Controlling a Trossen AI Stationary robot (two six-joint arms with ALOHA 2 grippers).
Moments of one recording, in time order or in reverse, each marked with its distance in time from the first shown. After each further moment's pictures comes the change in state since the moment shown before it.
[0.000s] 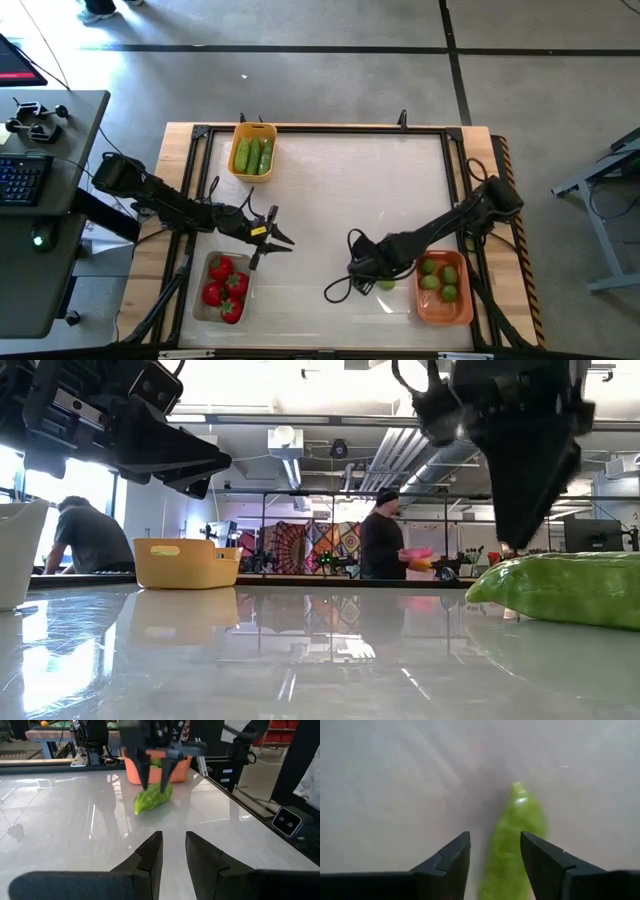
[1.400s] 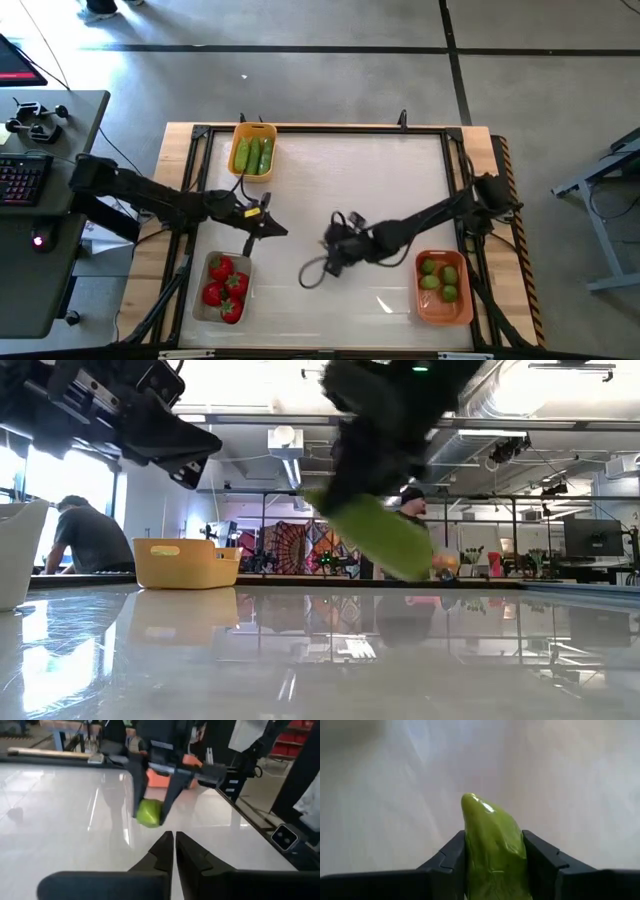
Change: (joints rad) left arm 0.128 -0.273 -0.001 -0.282 0.096 -0.067; right arm -0.112 0.047 -0.023 0.457 0.326 -0.438
